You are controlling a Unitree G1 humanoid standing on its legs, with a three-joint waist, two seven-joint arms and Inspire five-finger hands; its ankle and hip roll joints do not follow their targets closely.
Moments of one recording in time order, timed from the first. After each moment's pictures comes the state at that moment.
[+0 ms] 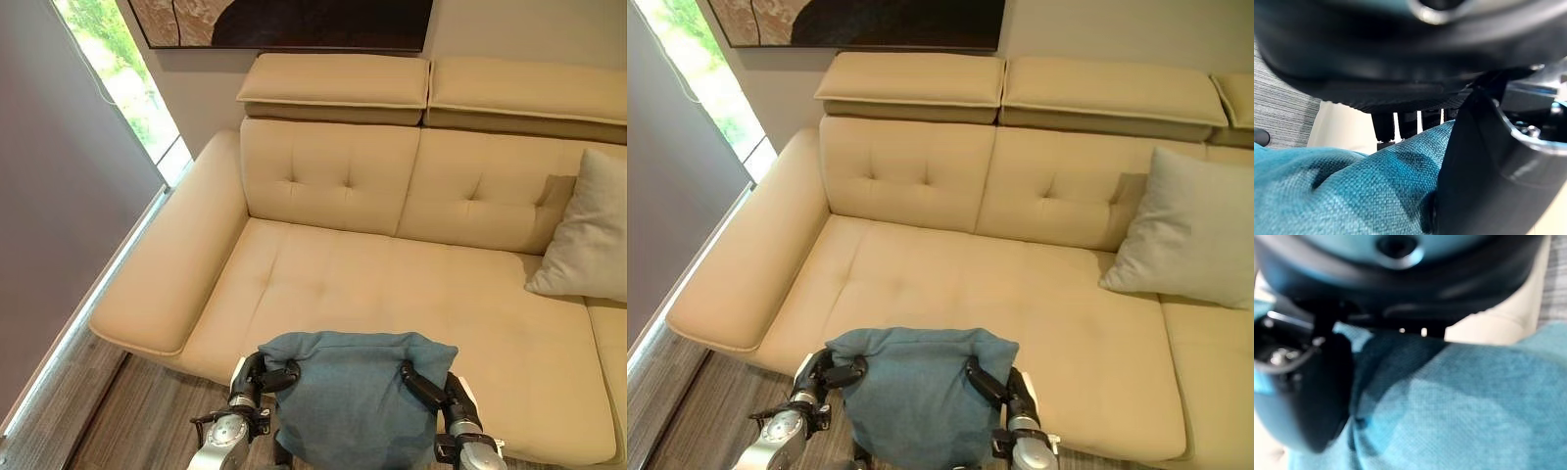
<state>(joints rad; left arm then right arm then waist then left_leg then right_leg) 0.10 0.22 -0.31 0.44 -0.38 -0.01 0.17 0.25 -0.30 0.13 0.34 0.24 -0.03 -0.18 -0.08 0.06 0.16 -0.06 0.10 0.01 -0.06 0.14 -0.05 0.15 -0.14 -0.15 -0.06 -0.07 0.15</state>
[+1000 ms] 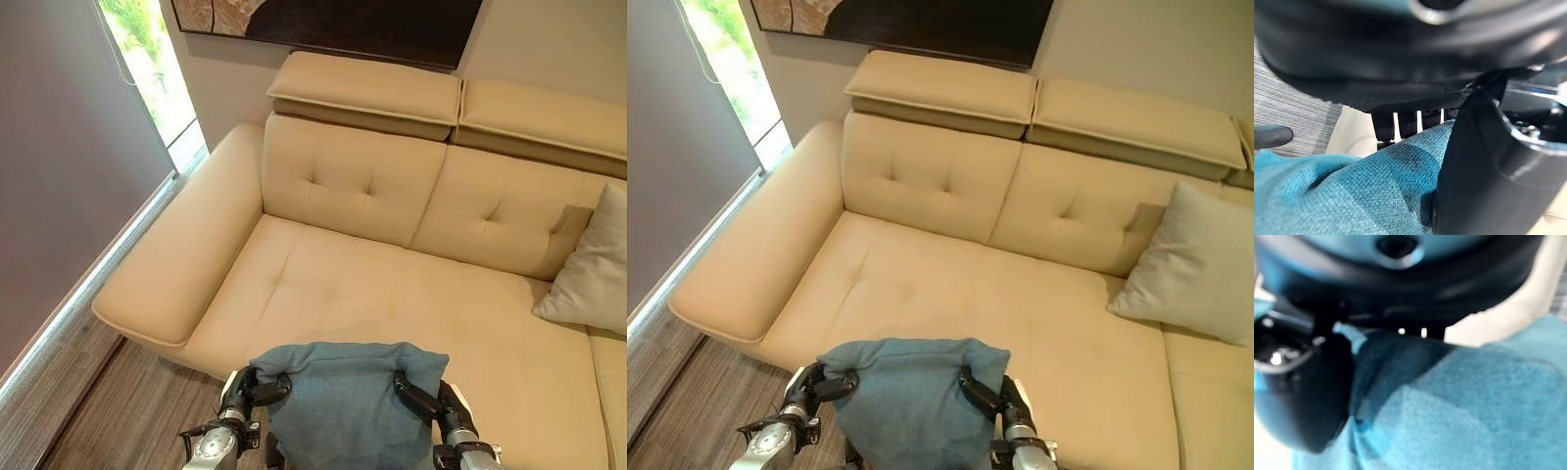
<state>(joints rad) 0.12 0.25 -0.28 0.48 -0.38 -0.01 0.10 0.26 -0.29 0.12 0.34 0.20 -0.02 -0.10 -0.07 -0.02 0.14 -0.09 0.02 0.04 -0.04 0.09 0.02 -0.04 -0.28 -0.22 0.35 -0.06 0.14</state>
